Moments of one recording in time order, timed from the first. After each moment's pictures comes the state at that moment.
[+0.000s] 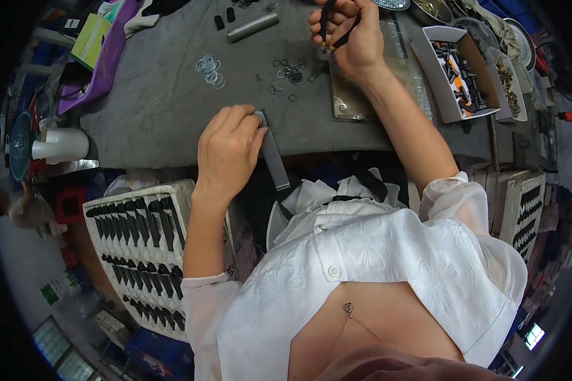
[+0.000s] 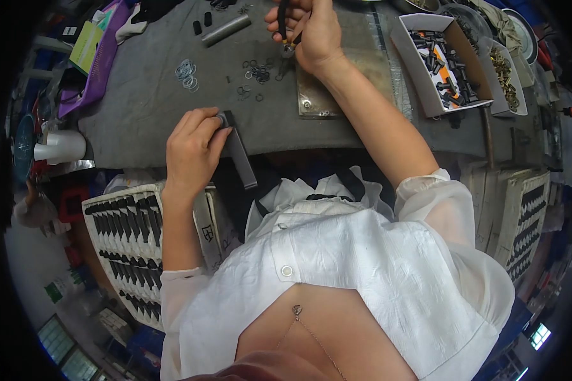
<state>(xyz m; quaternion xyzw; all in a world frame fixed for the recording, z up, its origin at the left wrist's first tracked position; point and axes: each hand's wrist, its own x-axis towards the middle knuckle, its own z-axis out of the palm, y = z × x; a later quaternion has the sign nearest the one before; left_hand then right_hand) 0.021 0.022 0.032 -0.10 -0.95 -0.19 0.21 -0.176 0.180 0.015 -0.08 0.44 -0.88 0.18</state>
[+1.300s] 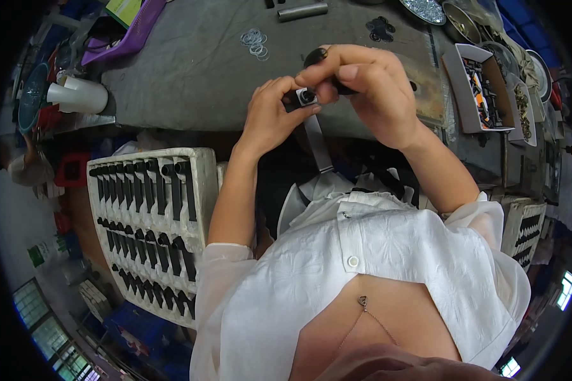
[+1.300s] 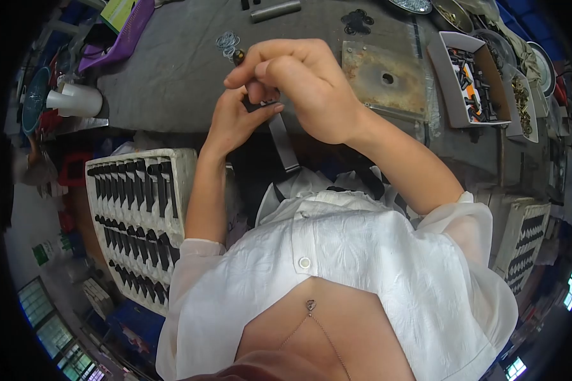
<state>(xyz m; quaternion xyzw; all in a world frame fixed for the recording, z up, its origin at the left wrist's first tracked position) 0.019 0.012 -0.013 0.05 -0.87 -0.48 0.12 -0.055 0.172 0.086 -0.38 0.55 -0.69 0.28</state>
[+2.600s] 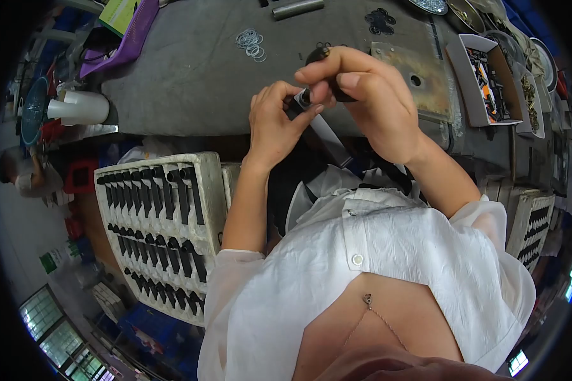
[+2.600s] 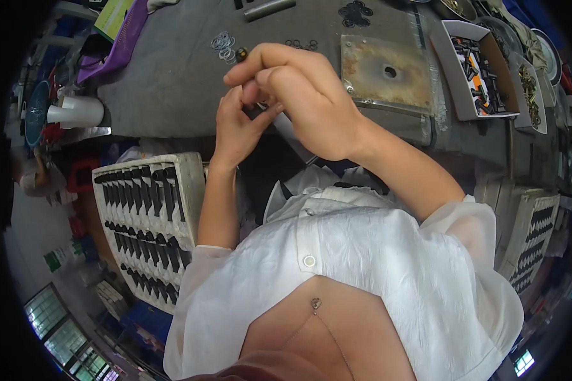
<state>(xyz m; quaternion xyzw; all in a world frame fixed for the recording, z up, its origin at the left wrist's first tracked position) 0.022 0.027 -0.015 0.08 -0.88 -0.44 0.18 -0.048 0.178 0.080 -0.34 0.56 -0.70 0.28</state>
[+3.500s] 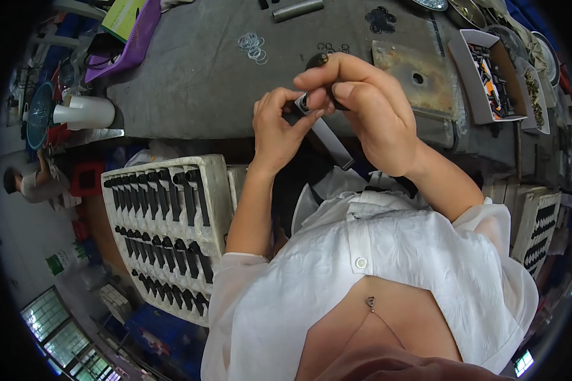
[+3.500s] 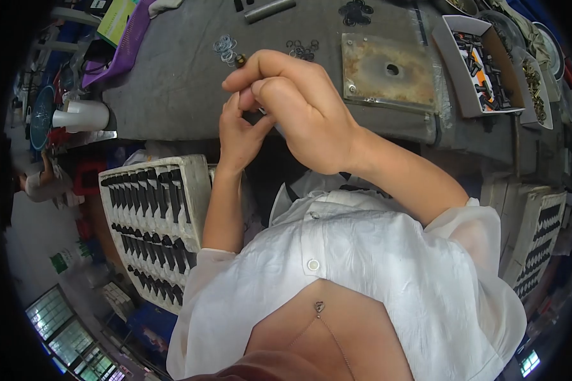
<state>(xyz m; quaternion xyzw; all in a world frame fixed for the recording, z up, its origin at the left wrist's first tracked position) 0.031 0.031 -0.014 0.09 -0.87 -0.43 0.21 -0.037 0.178 0.075 -0.33 0.55 -0.72 0.26</state>
